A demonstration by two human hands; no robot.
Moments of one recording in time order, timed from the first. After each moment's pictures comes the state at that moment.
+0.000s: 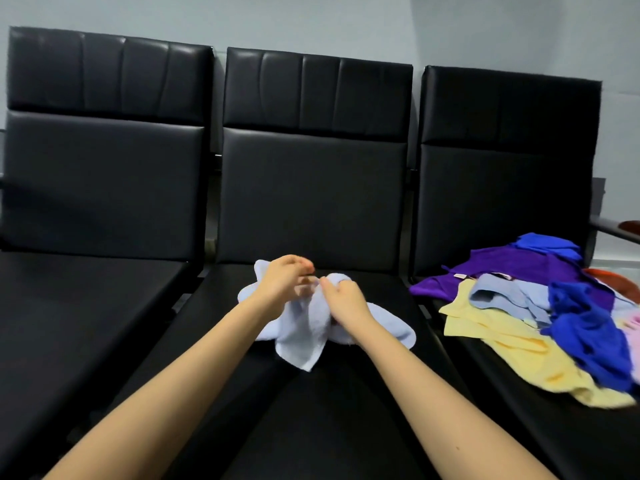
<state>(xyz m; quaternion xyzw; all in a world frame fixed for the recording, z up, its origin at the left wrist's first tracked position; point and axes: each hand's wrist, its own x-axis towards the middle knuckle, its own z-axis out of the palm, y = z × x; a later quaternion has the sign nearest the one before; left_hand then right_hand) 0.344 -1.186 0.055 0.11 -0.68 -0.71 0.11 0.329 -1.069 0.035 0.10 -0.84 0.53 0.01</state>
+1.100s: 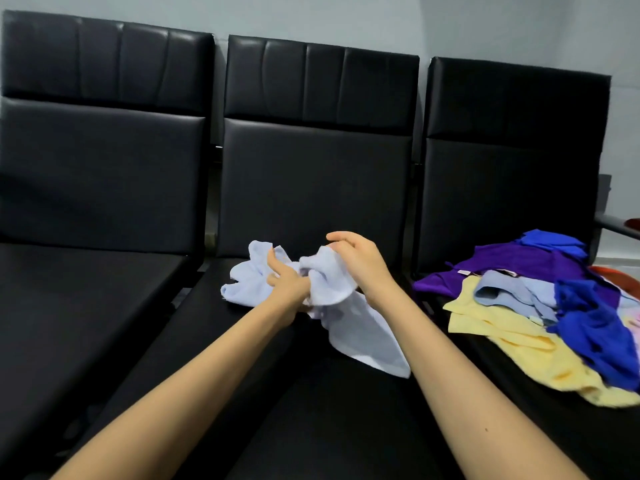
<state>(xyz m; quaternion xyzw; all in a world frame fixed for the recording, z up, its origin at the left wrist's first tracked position) 0.350 -1.175 0.037 0.16 -0.77 -0.61 0.13 0.326 -1.064 0.083 0.14 -0.77 0.62 -0.01</state>
